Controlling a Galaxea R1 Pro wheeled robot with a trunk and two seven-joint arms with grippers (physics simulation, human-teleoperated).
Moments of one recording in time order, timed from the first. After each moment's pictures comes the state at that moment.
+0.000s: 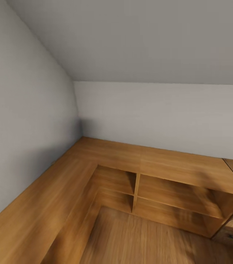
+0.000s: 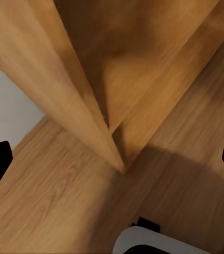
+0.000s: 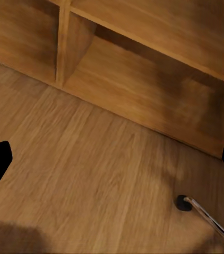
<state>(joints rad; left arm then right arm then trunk) 0.01 -0.04 0.18 -0.07 0.05 -0.90 0.23 -0.22 -0.02 0.68 0.01 -0.32 -0.88 -0.37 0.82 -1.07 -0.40</state>
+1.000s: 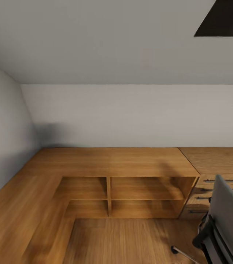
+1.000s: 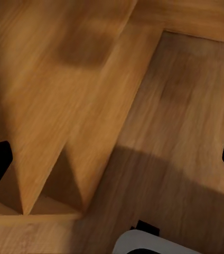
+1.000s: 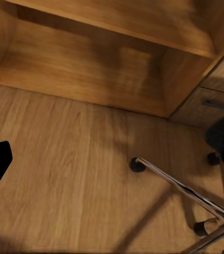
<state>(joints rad) 0.01 -0.04 0.18 -0.07 0.05 -0.90 0.23 -0.22 -0.02 0.68 0.01 -0.32 -0.88 -0.37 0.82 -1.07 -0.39</state>
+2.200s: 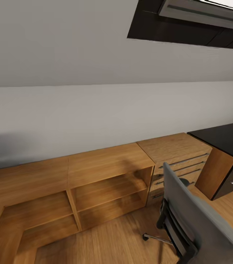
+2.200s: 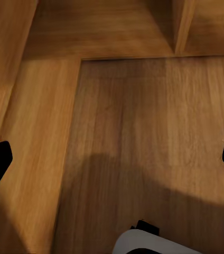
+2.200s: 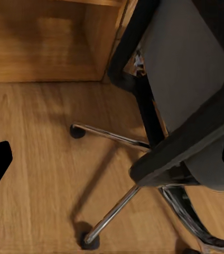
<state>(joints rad) 0.01 -0.04 0.18 -0.07 0.05 -0.90 0.23 -0.22 -0.02 0.69 0.01 -0.32 -0.87 -0.37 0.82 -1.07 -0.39</state>
